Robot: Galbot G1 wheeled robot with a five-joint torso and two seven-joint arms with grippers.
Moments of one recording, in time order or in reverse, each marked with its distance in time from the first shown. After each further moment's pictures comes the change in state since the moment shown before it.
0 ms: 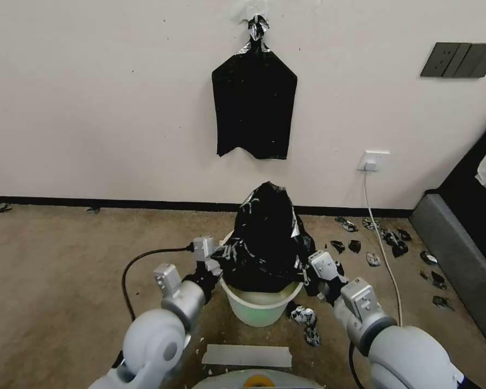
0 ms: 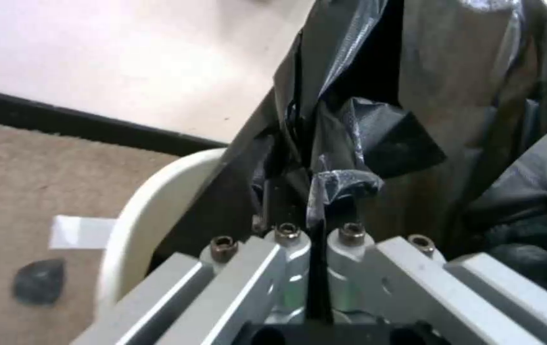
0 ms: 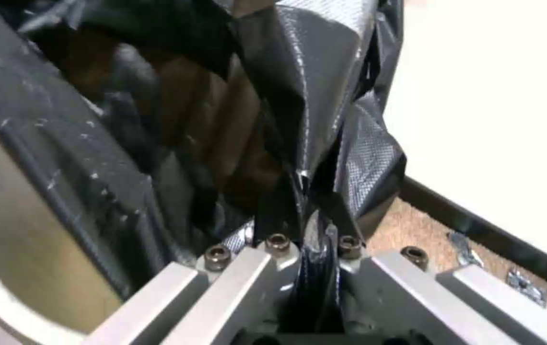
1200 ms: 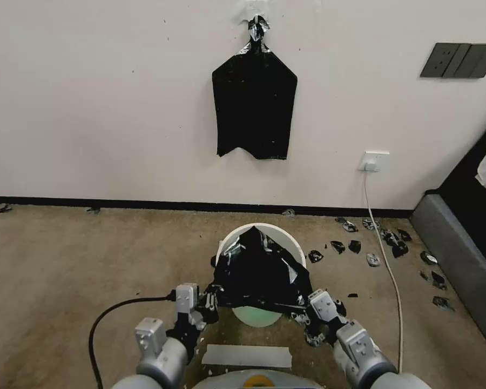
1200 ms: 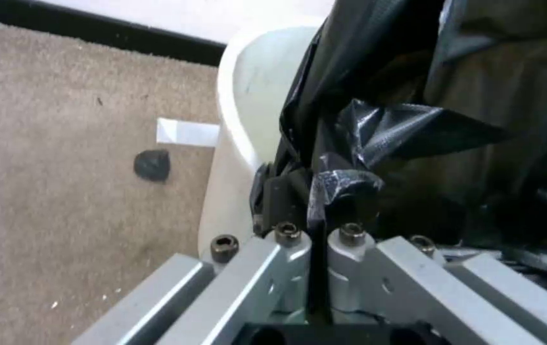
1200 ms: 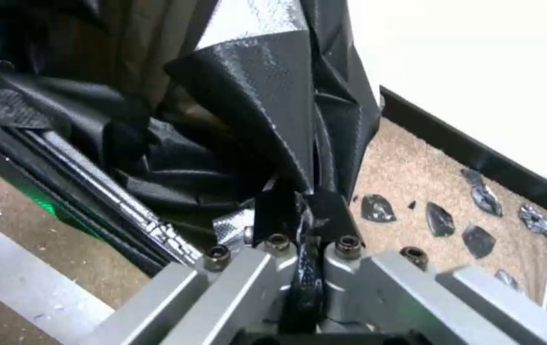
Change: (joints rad) left arm 0.308 -0.035 -0.050 -0.087 0.236 0.003 -0.033; right arm -0.182 0.031 -0.026 -0.056 -0.130 0.084 0.028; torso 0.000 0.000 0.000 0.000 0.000
